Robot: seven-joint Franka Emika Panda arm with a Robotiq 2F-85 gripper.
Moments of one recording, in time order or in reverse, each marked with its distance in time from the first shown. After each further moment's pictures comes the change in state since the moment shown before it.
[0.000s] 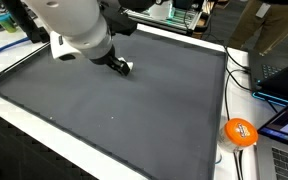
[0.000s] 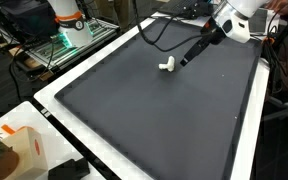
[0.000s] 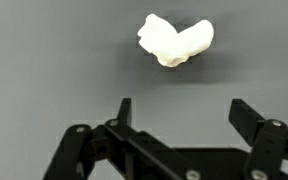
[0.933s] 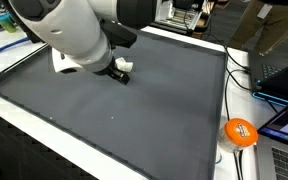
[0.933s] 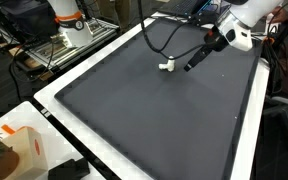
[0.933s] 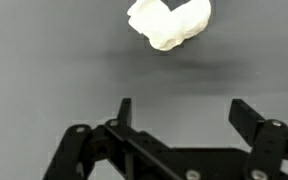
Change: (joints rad) arm 0.009 0.119 -0.004 0.154 0.001 -0.038 0.000
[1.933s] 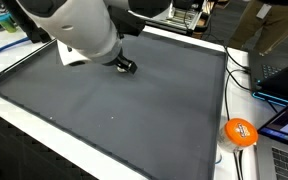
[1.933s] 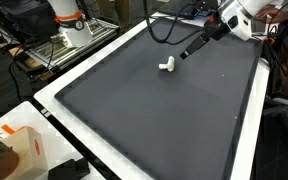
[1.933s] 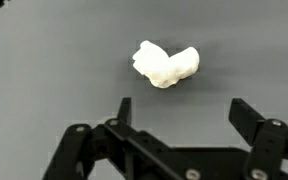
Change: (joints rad) arm 0.034 0.009 -0.004 0.091 -0.007 -0.215 -0.002
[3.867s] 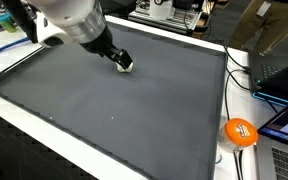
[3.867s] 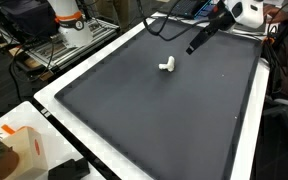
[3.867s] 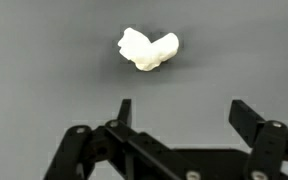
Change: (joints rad) arm -0.071 -0.143 0.028 -0.147 0.116 0.155 -0.006
